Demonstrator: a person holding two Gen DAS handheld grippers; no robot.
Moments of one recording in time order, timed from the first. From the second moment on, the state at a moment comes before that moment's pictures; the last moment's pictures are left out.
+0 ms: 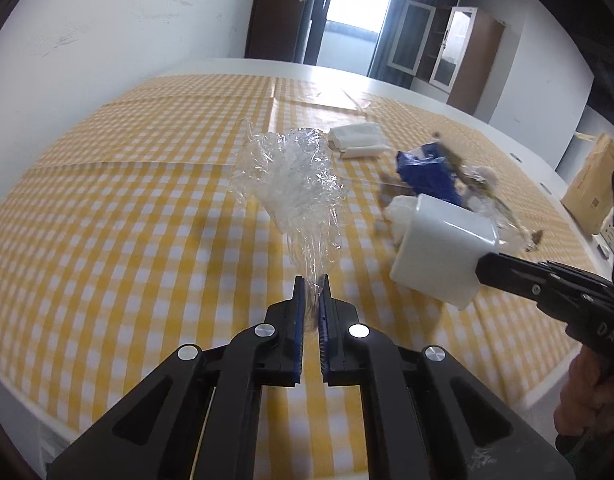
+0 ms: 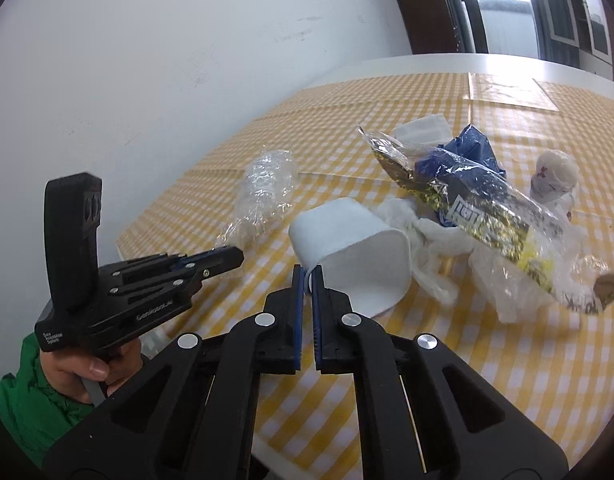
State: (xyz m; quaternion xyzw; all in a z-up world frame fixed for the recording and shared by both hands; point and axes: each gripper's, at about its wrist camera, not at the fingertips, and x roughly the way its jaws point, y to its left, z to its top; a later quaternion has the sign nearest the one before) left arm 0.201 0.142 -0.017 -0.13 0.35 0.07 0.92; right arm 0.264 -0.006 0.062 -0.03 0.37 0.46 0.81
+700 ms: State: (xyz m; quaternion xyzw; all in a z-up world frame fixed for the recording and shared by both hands) left arm 0.043 0.058 -0.019 -0.10 0.31 0.00 0.94; right arm 0.092 -0.120 0.050 -0.05 0.30 0.43 0.85
